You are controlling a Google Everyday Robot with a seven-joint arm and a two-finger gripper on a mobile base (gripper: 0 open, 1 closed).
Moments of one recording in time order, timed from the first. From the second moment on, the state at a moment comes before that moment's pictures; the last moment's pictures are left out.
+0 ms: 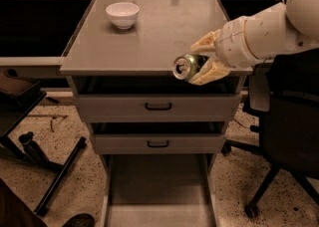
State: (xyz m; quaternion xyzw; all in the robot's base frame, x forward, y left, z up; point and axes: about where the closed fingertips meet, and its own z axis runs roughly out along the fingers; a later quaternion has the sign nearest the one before) arm 0.567 -0.103 0.925 -0.70 0.58 -0.01 0.42
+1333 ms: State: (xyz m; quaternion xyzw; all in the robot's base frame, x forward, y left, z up) arm 0.444 -0.087 0.761 -0.67 0.61 0.15 0.40
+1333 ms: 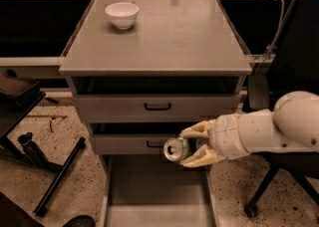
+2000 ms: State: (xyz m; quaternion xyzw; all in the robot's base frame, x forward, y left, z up) arm 0.460 -0.072 0.692 -0.67 0.59 0.20 0.40
